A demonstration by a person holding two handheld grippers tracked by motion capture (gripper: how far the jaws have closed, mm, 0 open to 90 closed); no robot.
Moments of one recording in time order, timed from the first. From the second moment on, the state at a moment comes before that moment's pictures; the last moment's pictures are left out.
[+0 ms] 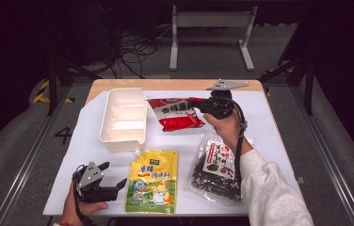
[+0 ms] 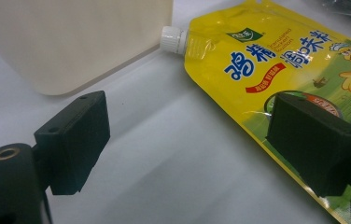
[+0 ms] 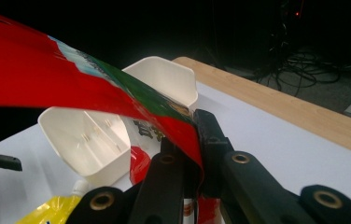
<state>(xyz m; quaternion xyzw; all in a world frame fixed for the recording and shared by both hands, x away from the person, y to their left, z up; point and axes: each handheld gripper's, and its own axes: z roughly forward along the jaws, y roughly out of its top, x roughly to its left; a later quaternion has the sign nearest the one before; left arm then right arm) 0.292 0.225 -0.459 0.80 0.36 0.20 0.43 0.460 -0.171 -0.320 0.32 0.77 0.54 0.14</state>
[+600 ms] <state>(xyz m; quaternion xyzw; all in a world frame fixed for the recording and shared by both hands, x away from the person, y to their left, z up) 0.289 0.227 -0.456 0.80 0.35 0.20 0.44 0.475 -0.146 -0.305 0.32 0.76 0.55 0.15</state>
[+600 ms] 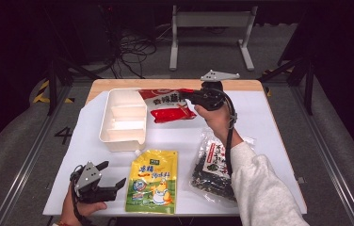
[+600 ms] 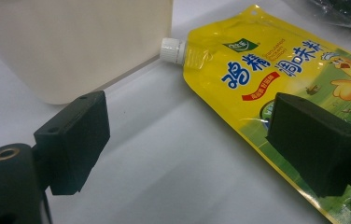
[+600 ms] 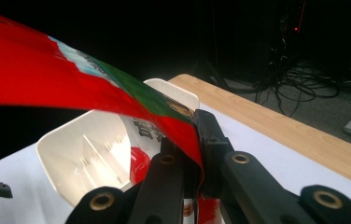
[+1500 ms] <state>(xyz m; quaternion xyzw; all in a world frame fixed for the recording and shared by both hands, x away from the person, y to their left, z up) 0.286 0.229 -0.458 0.80 0.35 0.20 0.45 0.519 -0.094 -0.306 0.33 0.73 0.57 0.17</state>
